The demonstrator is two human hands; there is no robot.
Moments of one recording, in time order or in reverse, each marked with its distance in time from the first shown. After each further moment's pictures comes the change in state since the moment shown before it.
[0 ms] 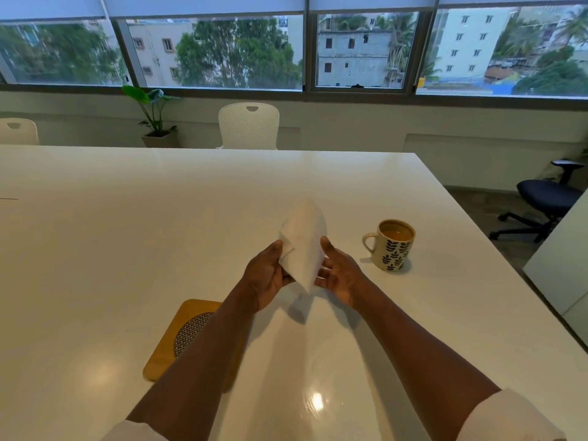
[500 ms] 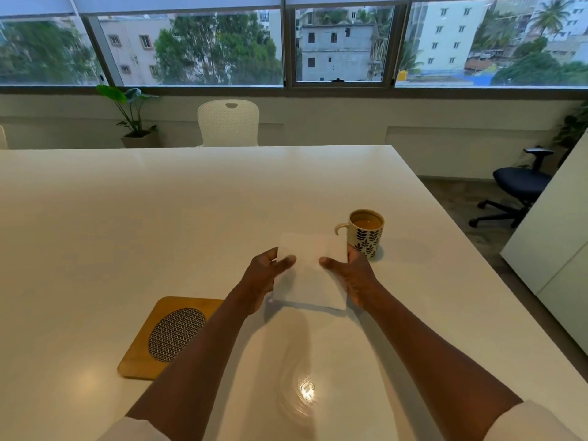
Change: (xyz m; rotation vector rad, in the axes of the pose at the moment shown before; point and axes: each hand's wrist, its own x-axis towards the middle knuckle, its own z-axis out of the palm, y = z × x) left_hand -0.008 -0.036 0.023 0.532 -0.021 0.065; right_hand -0.043 -0.011 -0.067 -0.235 0.142 -0.291
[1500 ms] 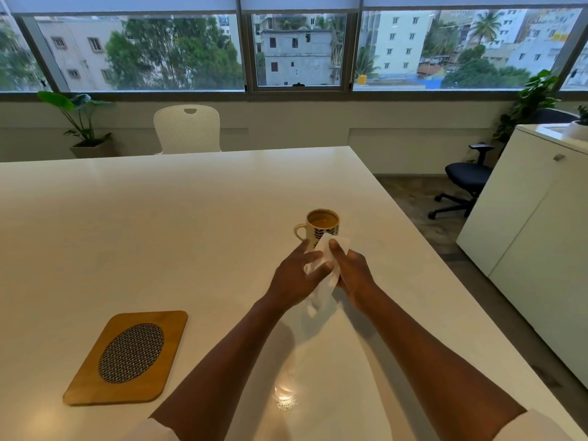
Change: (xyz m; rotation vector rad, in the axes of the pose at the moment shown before) left_hand -0.003 0.002 0.127 0.672 -0.119 0.401; right_hand -0.027 -0.024 -0.060 -0.162 0.277 0.043
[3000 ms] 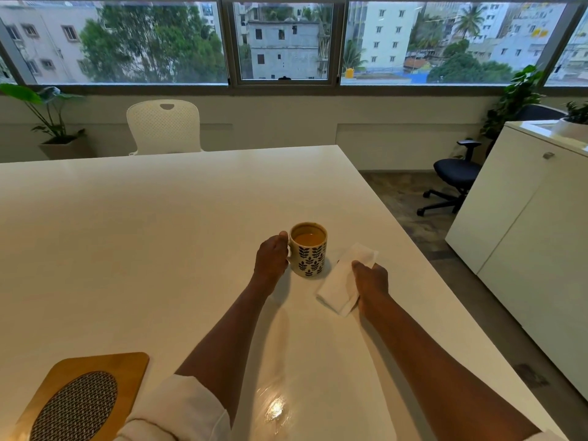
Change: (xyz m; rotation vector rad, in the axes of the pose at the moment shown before) left_hand 0.115 -0.041 0.006 -0.405 0.230 -0.282; right_hand 0.071 0.006 -0.043 0.031 0.390 0.229
